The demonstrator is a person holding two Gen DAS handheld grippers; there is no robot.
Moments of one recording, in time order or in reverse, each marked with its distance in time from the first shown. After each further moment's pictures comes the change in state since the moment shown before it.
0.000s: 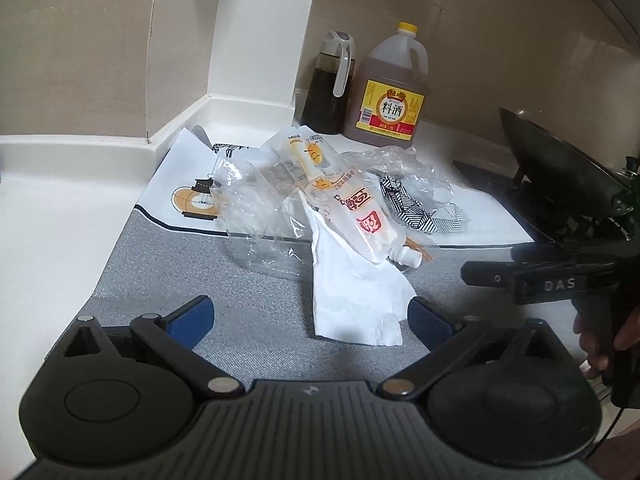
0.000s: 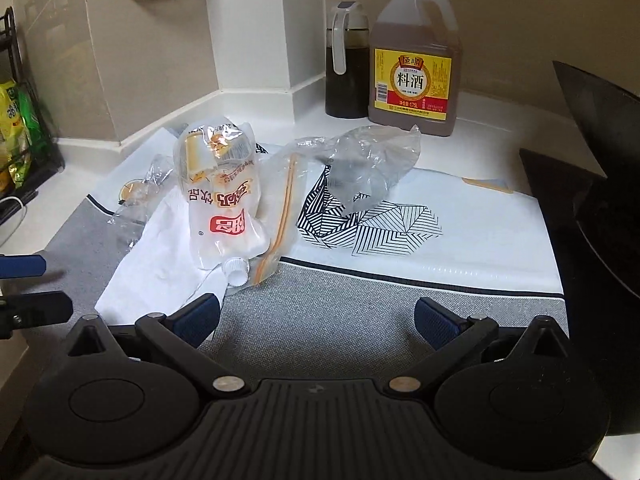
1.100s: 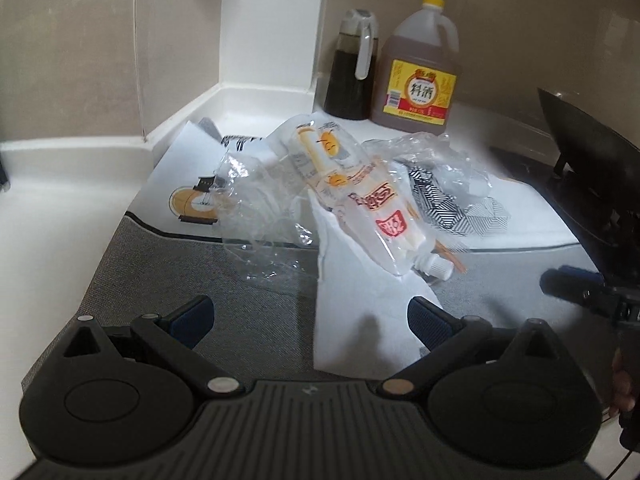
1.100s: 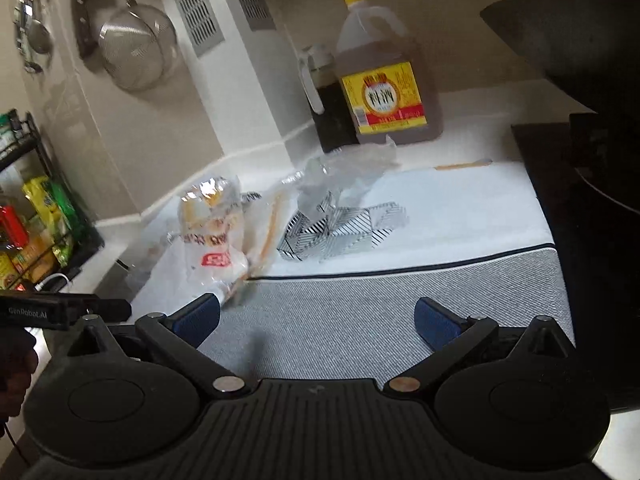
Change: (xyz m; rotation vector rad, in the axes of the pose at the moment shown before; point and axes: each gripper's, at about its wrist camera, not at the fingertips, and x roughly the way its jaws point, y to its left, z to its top) left arm 0.038 -0.023 0.009 0.028 0.030 0.131; right arm -0.005 -0.073 -0.048 0.199 -0.218 0.215
